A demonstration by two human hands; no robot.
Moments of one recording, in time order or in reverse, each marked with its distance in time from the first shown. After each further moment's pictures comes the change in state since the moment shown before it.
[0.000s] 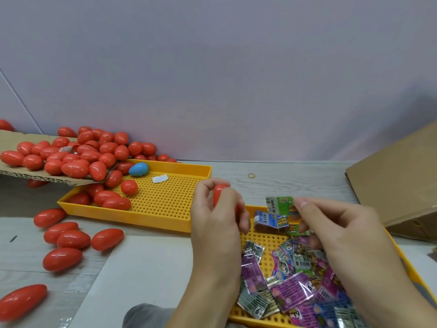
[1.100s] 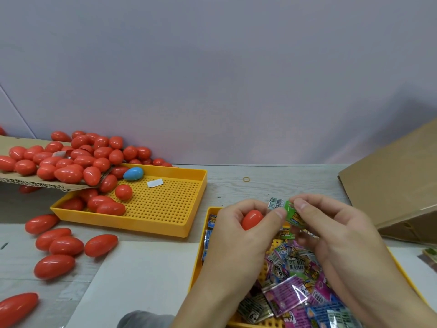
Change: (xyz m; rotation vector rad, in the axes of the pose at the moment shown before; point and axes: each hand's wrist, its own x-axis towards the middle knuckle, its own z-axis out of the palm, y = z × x) left_hand -0.010 0.000 0.006 0.311 -0.392 -0.050; right_hand 0.007 0.010 -0.005 0.248 -0.060 0.118
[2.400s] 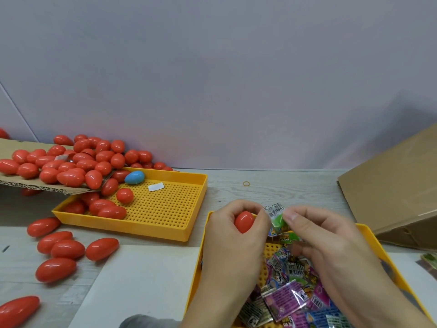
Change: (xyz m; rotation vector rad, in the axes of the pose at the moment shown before) left_hand 0.000 0.004 0.001 0.221 0.214 0.081; right_hand -0.004 -0.003 0.003 -0.145 -0.108 -0.001
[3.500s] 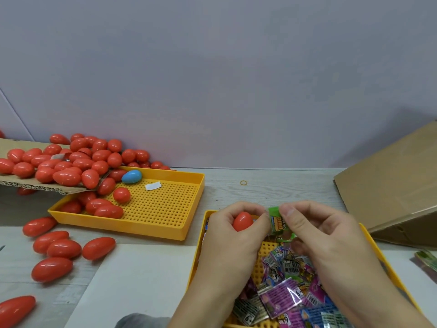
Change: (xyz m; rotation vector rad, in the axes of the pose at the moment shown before) left_hand 0.002 -0.006 0.000 -0.224 -0.135 -0.148; right_hand -0.003 -0.008 0.001 0.068 0.003 -0.045
